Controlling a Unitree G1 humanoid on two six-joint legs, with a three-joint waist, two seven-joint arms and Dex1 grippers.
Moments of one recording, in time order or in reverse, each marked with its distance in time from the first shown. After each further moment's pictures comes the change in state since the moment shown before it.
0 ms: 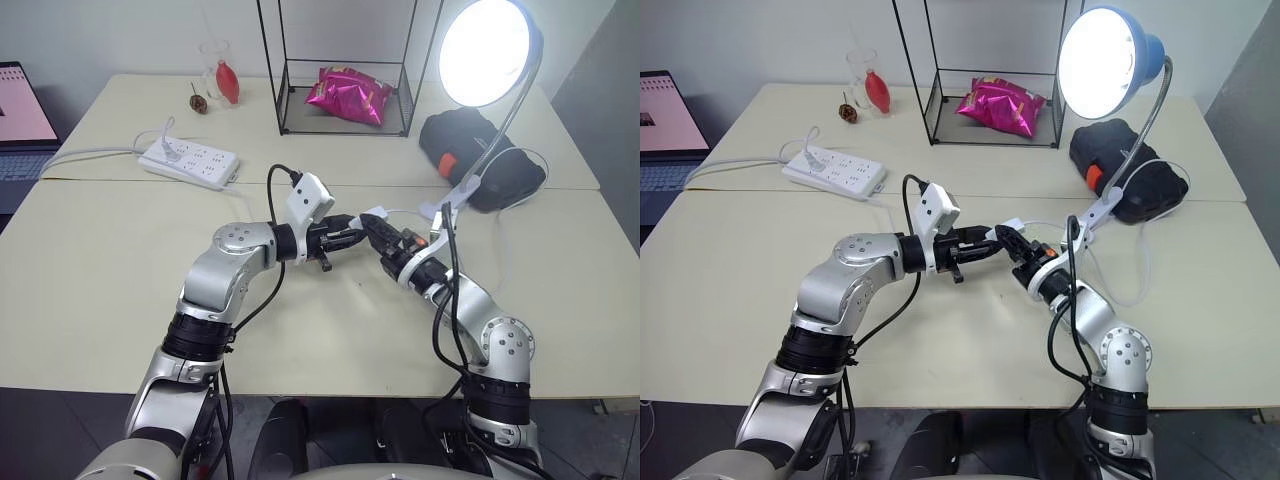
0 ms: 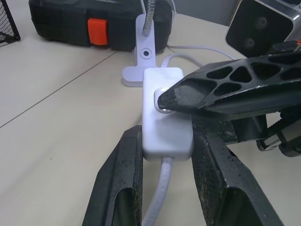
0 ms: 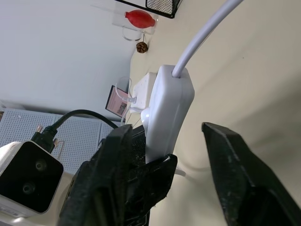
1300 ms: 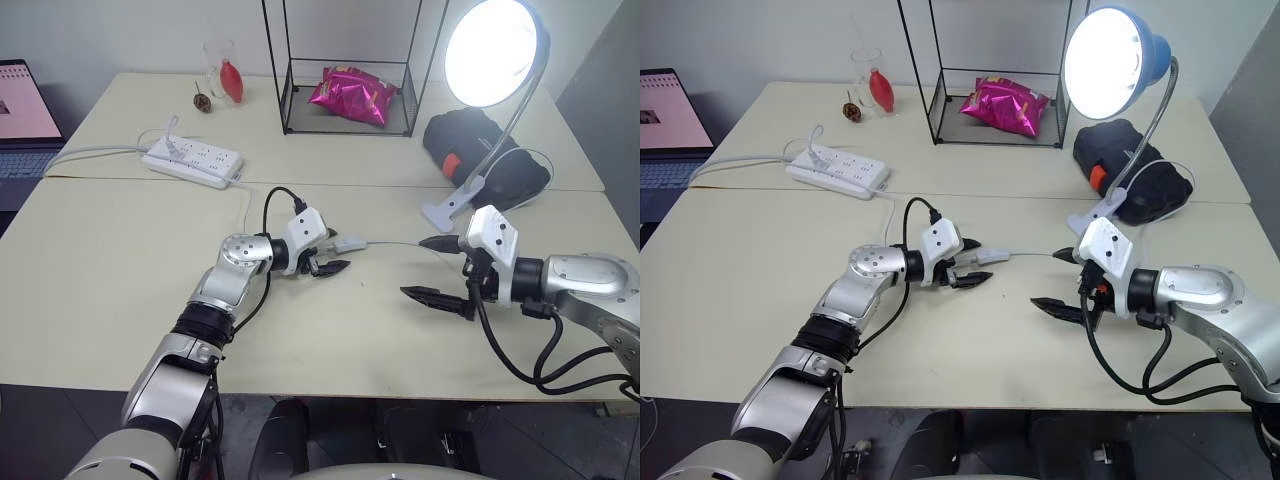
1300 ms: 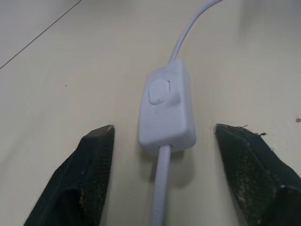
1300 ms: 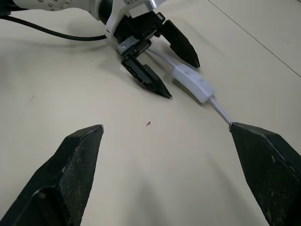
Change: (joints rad) left arm -0.053 0.034 -0.103 0.517 0.232 -0.558 -0.108; right arm -0.005 -0.998 0.200 -0.328 -0.723 -0.040 1.030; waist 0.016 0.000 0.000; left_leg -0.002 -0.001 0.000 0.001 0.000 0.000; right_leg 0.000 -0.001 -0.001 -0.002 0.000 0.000
